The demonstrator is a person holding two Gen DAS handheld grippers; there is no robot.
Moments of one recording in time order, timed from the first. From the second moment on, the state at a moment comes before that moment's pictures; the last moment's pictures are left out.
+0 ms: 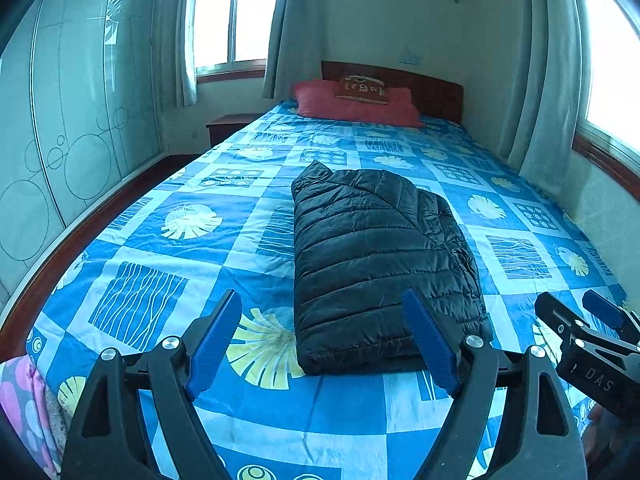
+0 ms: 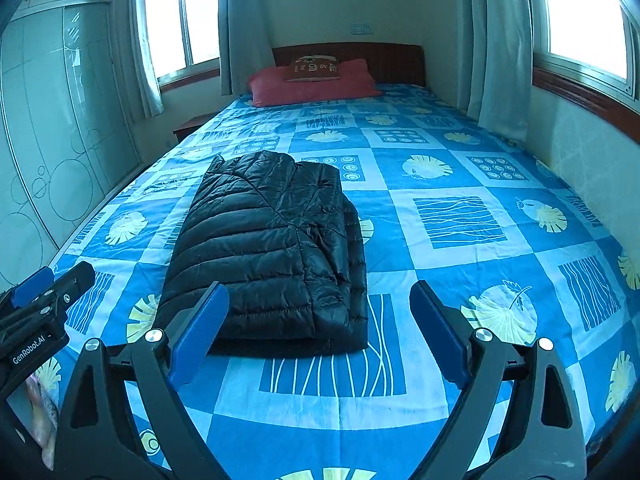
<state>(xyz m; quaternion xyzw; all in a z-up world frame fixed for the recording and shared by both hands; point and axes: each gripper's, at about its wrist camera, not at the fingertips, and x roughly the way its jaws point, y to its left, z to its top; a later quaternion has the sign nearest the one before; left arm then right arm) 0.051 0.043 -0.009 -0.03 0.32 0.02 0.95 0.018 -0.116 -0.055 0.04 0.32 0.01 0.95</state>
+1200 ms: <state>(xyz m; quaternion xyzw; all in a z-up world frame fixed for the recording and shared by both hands) 0.048 0.041 -0.012 -0.03 0.32 0.02 0.95 0.019 -0.110 -0.054 0.04 0.32 0.01 0.95</state>
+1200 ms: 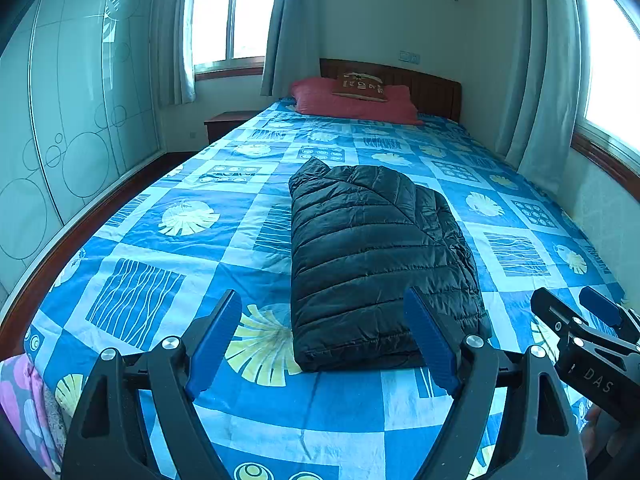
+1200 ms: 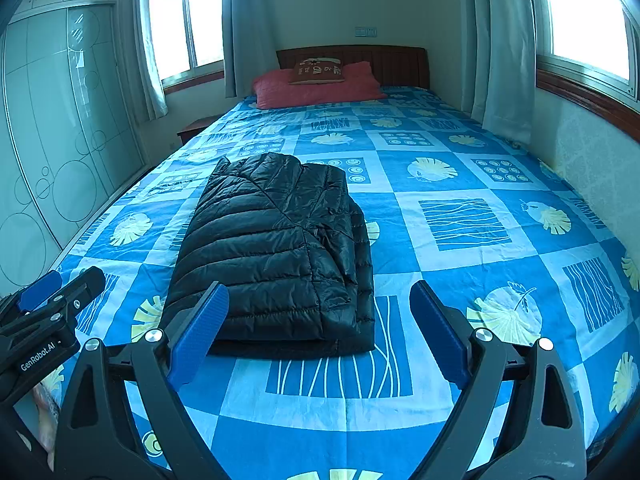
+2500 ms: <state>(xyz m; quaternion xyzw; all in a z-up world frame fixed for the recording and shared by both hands) 0.052 0.041 -0.006 -0.03 0.30 0.01 0.95 0.023 -0.095 -0.054 0.04 0.32 0.01 0.95</state>
